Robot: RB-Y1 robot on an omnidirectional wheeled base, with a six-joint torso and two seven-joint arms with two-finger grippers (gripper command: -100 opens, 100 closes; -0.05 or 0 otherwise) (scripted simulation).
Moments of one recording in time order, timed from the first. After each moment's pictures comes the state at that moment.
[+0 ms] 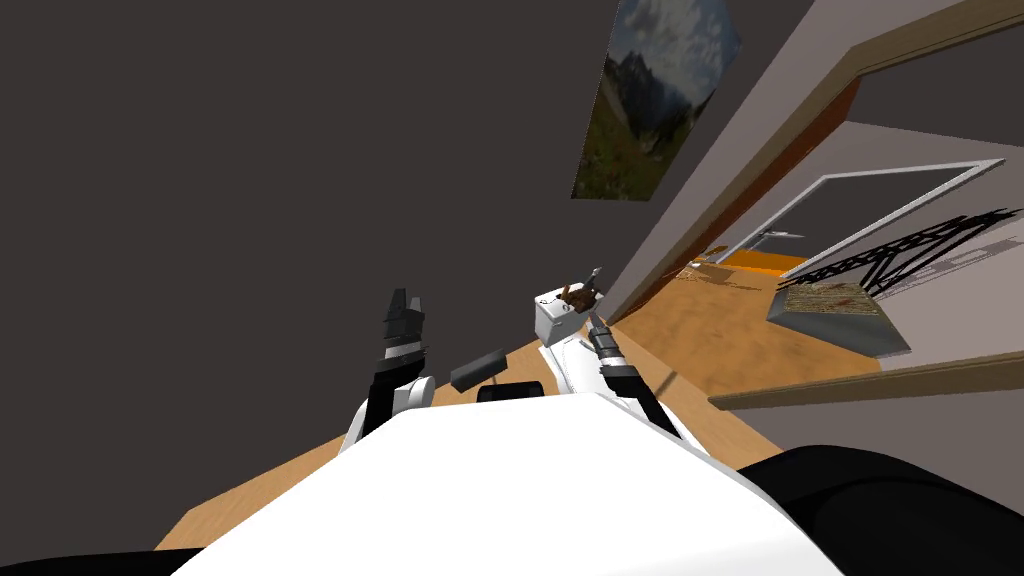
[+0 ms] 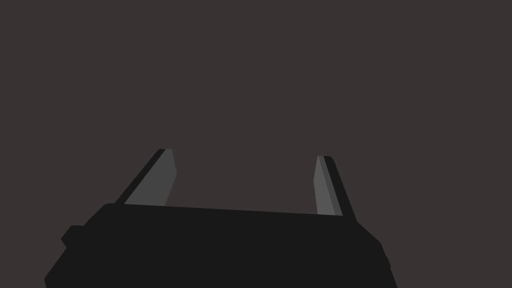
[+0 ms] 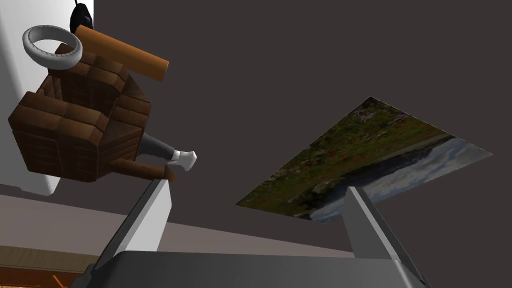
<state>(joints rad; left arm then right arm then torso) 0.53 -0.04 0.04 -2.28 -0.06 -0.39 -0.12 0.72 -0.32 -0.04 -2.08 -0.20 -0.37 0.24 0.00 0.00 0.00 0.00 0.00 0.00</state>
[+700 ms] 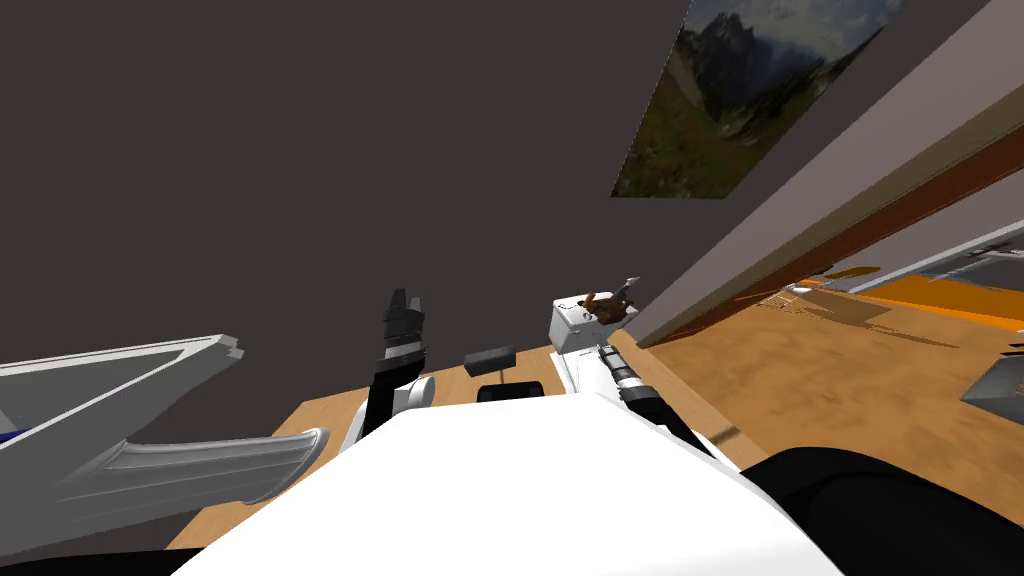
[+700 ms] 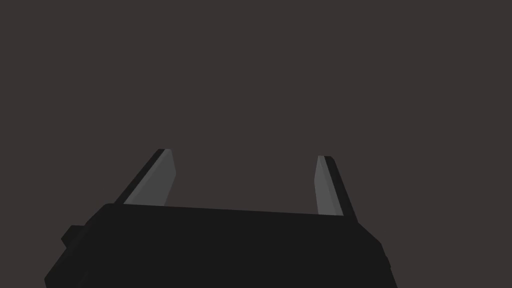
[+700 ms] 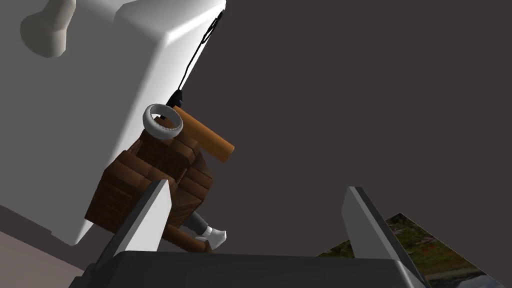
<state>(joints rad) 0.53 -0.04 0.04 -2.28 -0.06 -0.39 -0.12 0.85 -0.51 -0.04 -1.98 -0.31 -0.35 0.38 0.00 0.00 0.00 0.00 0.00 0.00</state>
